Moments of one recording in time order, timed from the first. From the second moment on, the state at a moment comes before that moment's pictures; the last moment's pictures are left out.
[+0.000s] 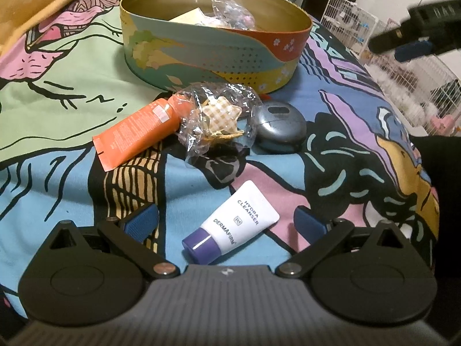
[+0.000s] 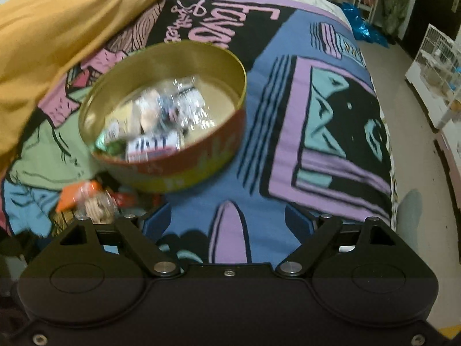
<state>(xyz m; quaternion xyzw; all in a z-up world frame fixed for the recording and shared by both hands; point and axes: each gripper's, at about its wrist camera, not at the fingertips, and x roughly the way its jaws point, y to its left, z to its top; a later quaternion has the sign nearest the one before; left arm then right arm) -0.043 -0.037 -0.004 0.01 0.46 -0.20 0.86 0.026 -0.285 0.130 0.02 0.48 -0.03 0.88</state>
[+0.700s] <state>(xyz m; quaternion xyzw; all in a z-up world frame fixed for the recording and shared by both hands) -0.043 -0.031 0.001 0.02 0.45 -0.17 0.88 -0.008 -0.280 0.062 0.05 0.44 -0.02 0.90</state>
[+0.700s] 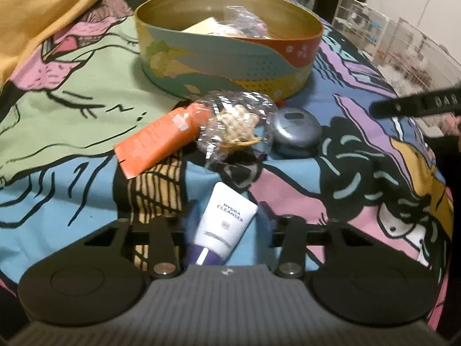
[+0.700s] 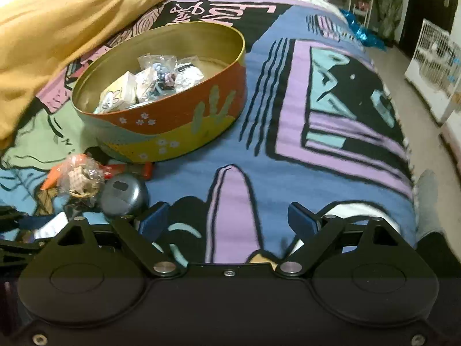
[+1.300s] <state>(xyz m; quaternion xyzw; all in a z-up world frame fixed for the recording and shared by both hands) -0.042 -0.014 0.027 -0.03 0.45 -0.18 0.87 -0.008 -0.270 0.054 0.06 0.43 0.00 0.90</state>
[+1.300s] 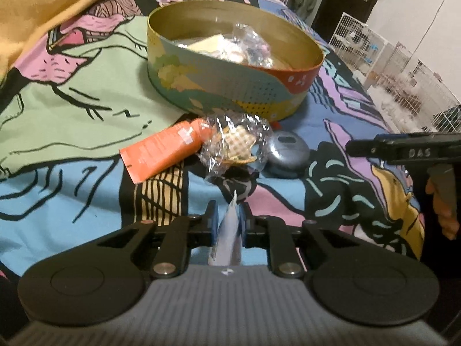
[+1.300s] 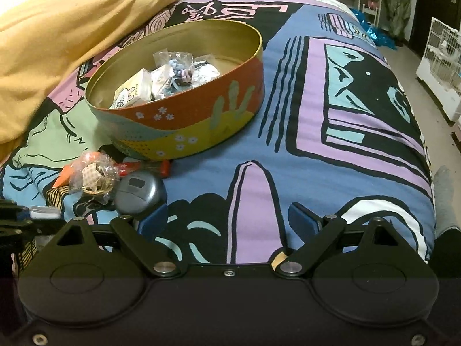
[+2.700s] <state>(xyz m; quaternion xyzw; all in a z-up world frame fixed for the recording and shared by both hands) -0.045 -0.015 0.055 0.00 0.44 -0.18 0.88 -0.010 -0.263 0.052 0.05 0.43 0.01 0.90</state>
